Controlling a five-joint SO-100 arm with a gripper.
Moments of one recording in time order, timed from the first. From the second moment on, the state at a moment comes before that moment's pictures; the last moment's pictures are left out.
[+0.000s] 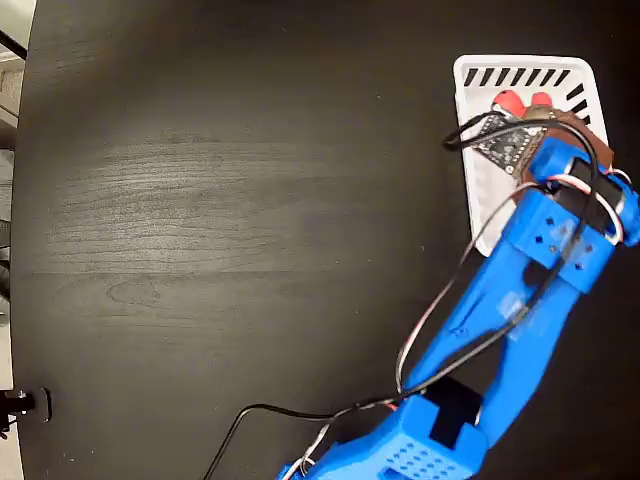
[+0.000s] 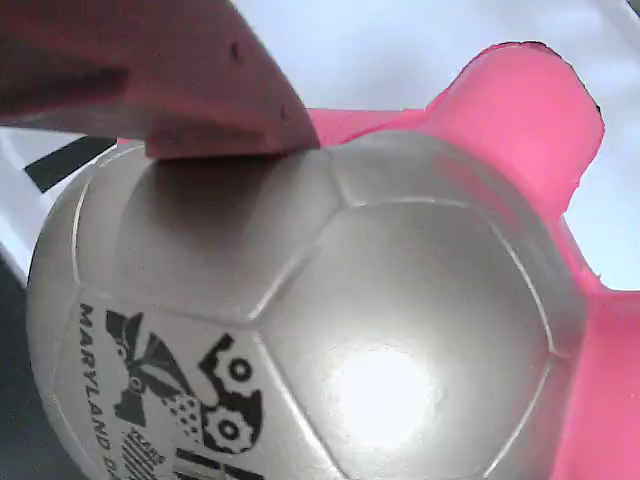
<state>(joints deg) 32.8 47.7 35.2 80.9 -1.1</state>
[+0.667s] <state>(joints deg) 33.8 47.5 37.9 80.5 -2.9</state>
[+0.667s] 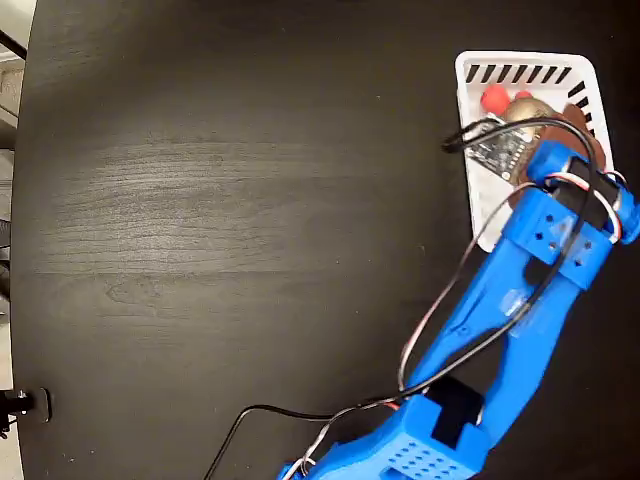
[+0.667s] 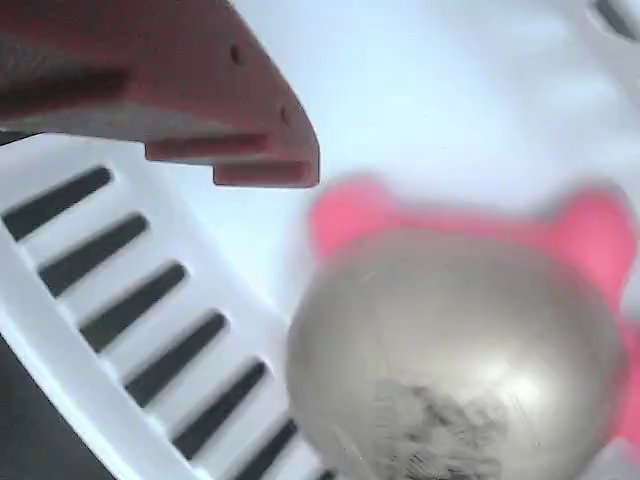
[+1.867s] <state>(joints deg) 3.4 115.4 106.1 57.4 8.3</state>
